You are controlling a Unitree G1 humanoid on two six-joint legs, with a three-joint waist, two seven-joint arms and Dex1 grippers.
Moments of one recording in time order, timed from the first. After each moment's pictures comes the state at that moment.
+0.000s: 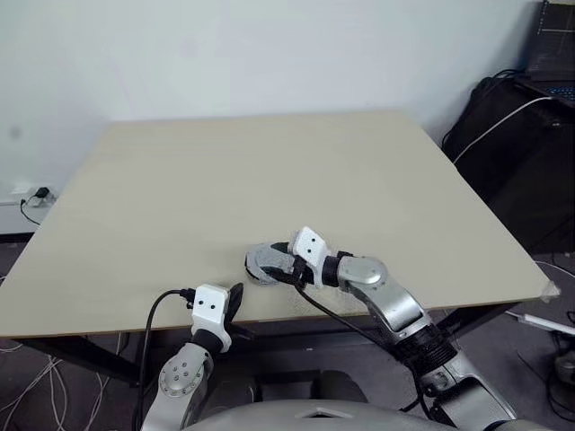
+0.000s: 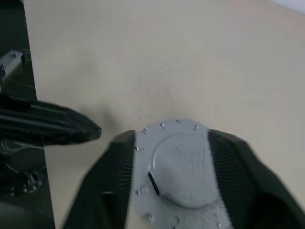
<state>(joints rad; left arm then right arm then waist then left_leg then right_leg) 0.43 0.12 -0.20 -0.20 -0.06 0.03 -0.24 -0.27 -0.31 0.43 0.05 0.11 0.22 0.74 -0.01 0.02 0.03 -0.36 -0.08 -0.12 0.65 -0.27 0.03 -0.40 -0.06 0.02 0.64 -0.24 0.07</state>
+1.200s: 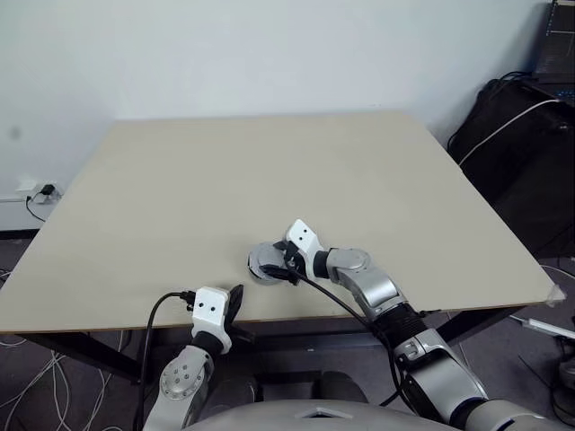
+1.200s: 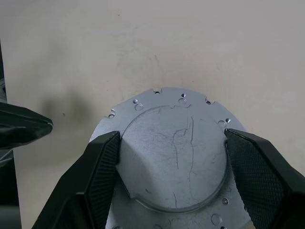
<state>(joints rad) 0.44 0.12 -0.21 -0.19 -0.06 0.01 -0.23 -0.41 -0.19 0.35 0.36 0.09 0.32 0.76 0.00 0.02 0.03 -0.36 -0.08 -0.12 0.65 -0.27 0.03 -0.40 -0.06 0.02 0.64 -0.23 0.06</state>
